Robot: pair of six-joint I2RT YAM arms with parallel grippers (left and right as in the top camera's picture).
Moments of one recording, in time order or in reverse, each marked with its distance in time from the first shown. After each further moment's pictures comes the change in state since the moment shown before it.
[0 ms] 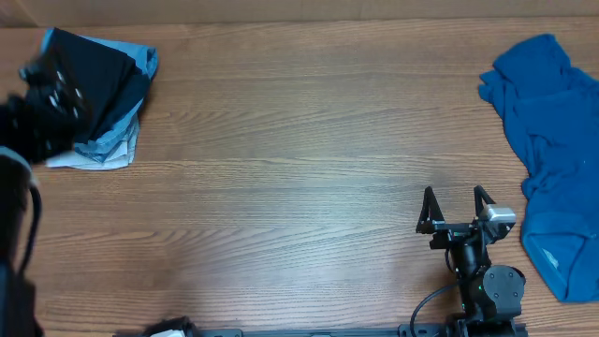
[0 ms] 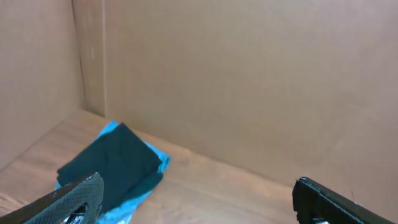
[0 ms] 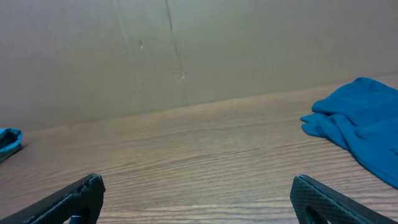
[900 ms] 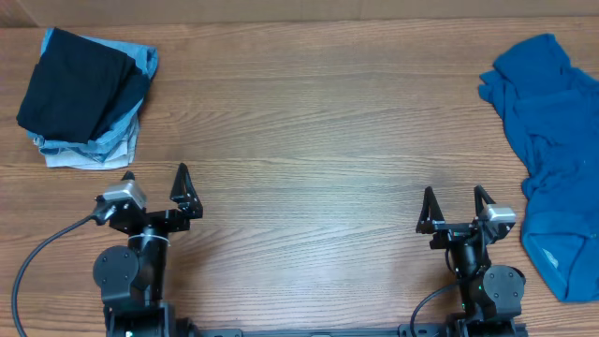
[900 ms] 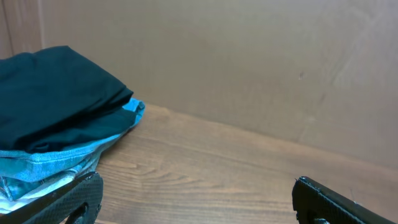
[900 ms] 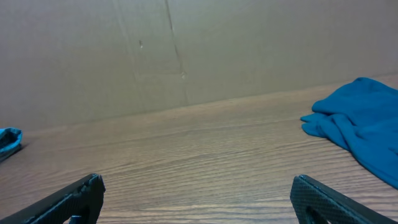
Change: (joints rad) left arm -0.093 -0.771 -1.797 1.188 0.060 0.013; right arm 0.000 0.000 0.000 -0.001 0.000 0.000
